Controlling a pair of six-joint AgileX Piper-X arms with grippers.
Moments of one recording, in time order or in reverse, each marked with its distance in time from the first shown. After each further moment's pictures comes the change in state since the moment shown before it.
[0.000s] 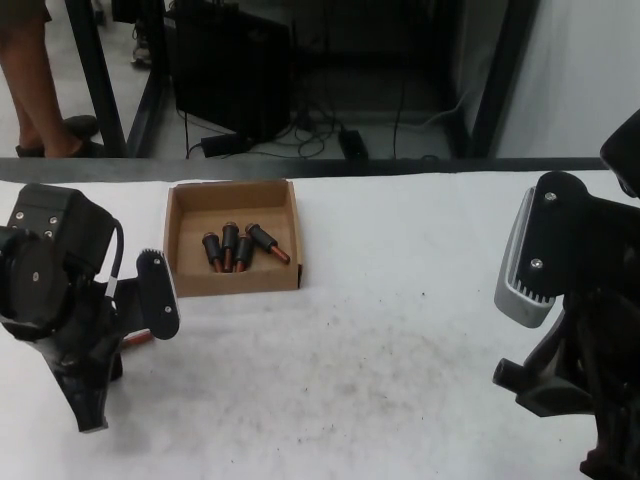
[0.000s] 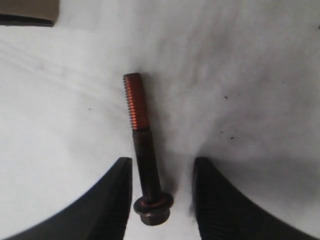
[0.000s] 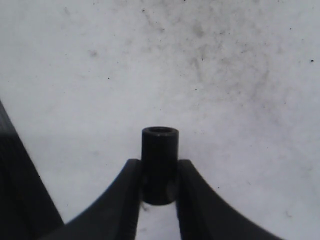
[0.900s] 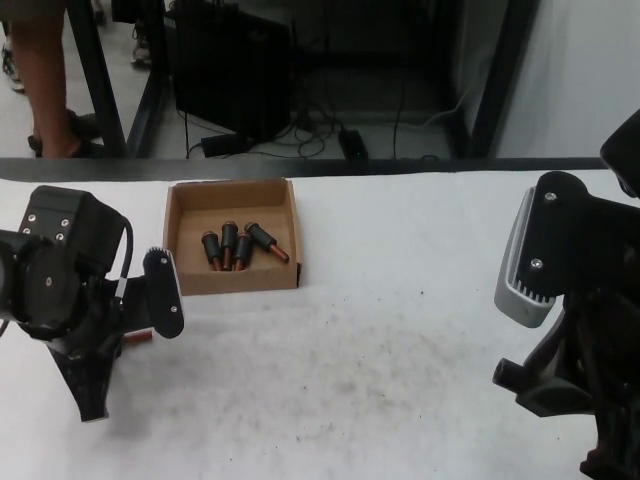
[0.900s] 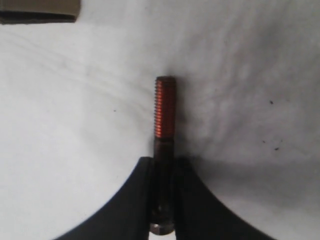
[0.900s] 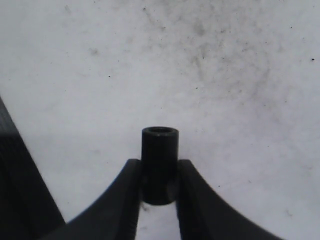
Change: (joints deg) left arm -0.3 1.8 -0.4 -4.0 -4.3 2.5; right arm 0.0 0.0 0.0 0.0 0.0 0.0
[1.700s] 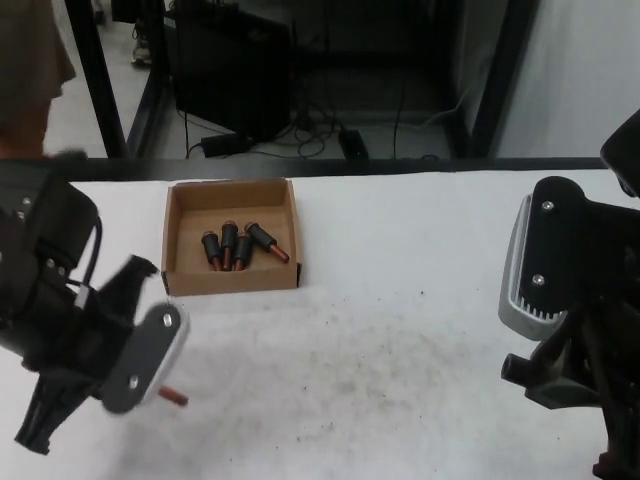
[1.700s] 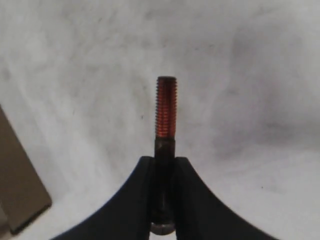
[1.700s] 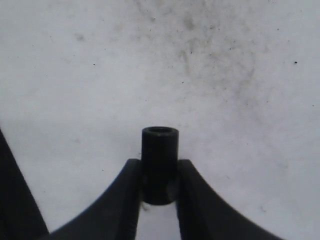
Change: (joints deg) left arm -2.8 -13.1 1.1 19.3 24.2 43.2; right arm 0.0 0.0 0.0 0.0 3.0 -4.8
